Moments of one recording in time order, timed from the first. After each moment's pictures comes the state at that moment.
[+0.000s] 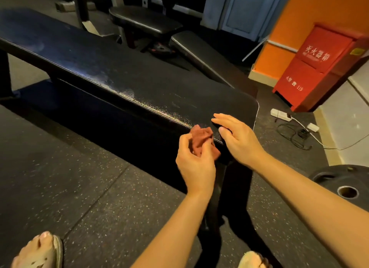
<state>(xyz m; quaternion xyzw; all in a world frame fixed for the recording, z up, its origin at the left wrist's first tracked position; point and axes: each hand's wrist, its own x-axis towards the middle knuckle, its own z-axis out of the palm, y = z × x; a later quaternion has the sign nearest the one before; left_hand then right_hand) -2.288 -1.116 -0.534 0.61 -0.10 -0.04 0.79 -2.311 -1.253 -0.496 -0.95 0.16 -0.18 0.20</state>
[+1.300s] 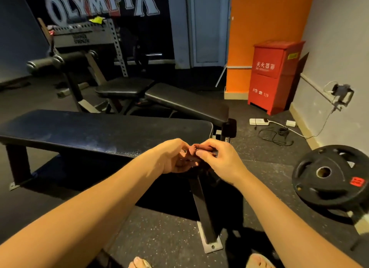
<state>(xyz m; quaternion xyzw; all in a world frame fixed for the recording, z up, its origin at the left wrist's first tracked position) -2.278 -1.136 -0.377 0.73 -0.12 -0.51 0.44 -2.425 -1.229 -0.432 -0.83 0.18 -0.31 0.42</state>
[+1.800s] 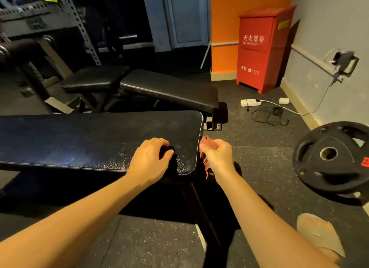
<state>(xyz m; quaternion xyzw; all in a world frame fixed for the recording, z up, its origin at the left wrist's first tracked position) -2.214 -1.160 -0.453 0.83 -0.51 0.00 0.22 -2.353 -1.296 -0.508 -0.56 0.49 -0.36 0.56</state>
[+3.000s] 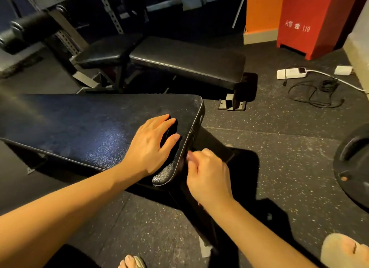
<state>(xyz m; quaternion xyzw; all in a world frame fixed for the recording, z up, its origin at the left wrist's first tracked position) -2.210 -1.234 -0.484 0.84 -0.52 0.04 0.13 -2.374 -1.311 -0.541 -0.84 0.32 -0.29 0.34</state>
